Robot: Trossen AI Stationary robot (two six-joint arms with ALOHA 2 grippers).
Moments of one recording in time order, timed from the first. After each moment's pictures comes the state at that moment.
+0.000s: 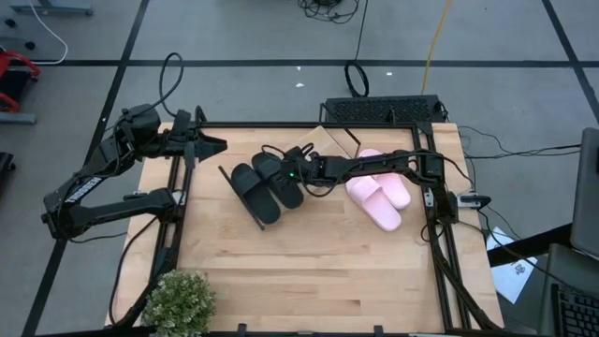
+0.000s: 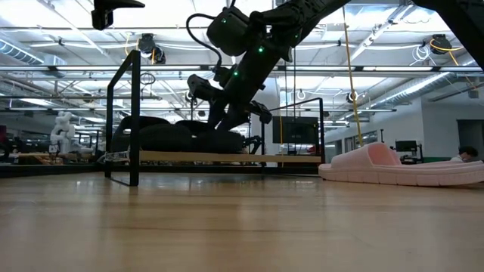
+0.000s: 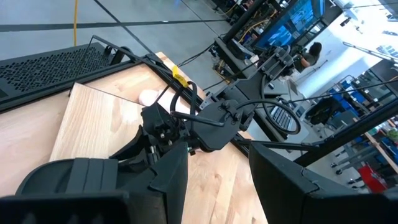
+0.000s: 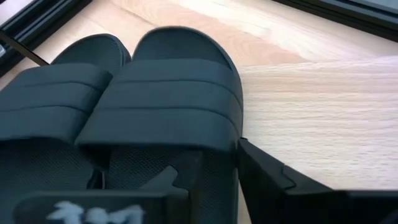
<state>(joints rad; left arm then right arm) 0.63 0.69 1.01 -0.57 0.47 -0.57 -0.14 2.06 1.51 -0.27 0.38 0.68</state>
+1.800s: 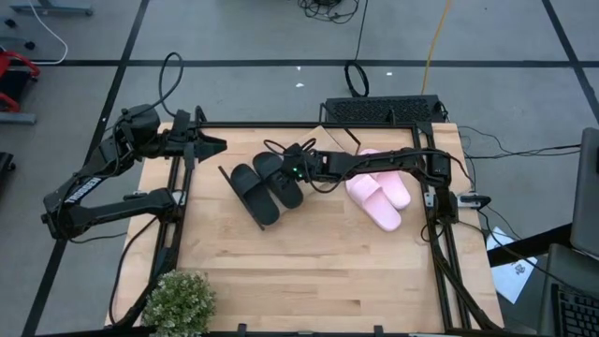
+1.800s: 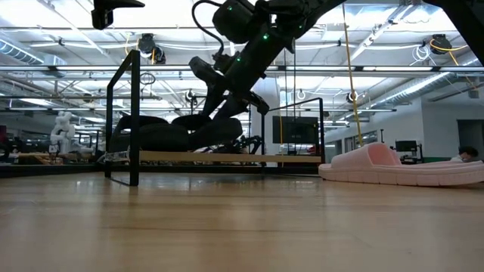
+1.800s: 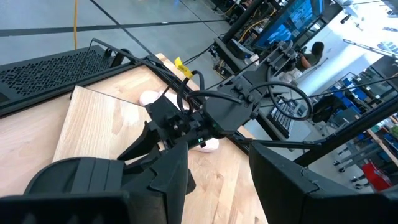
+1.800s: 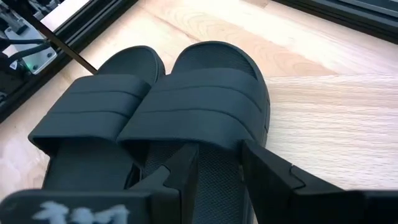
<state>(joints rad) 0.63 0.69 1.01 -0.57 0.47 -0.55 -0.14 2.01 1.51 -0.26 0.28 0.65</state>
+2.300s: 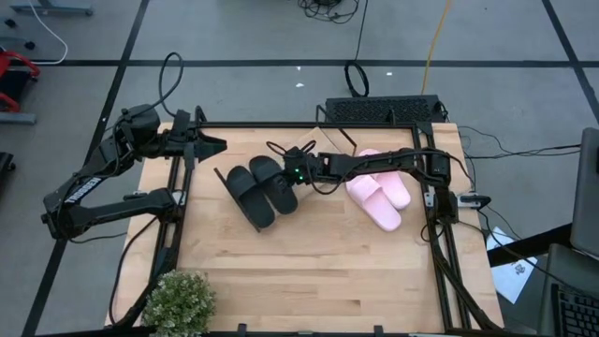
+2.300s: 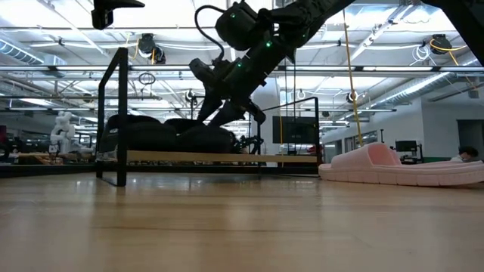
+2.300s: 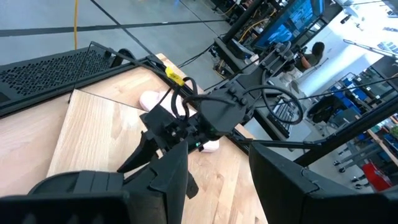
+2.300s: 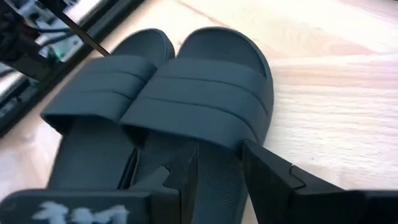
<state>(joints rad) 0.63 0.69 1.01 -0.57 0.47 -0.55 -0.16 2.01 1.45 -0.16 0.17 0.65</state>
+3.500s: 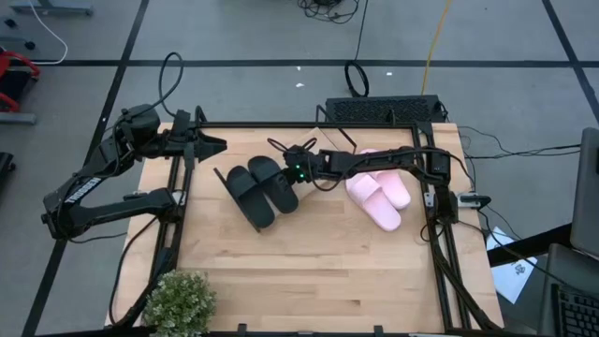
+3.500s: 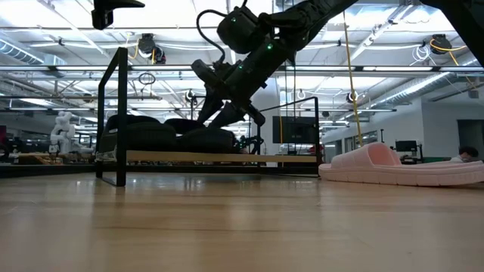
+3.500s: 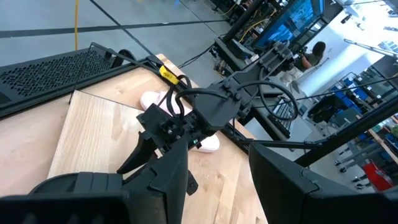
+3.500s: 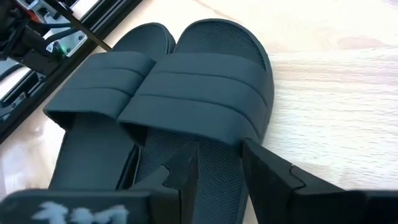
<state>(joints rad) 0.63 0.69 1.01 -0.57 0.47 -0.55 -0.17 2.01 1.45 -0.16 0.10 0.65</state>
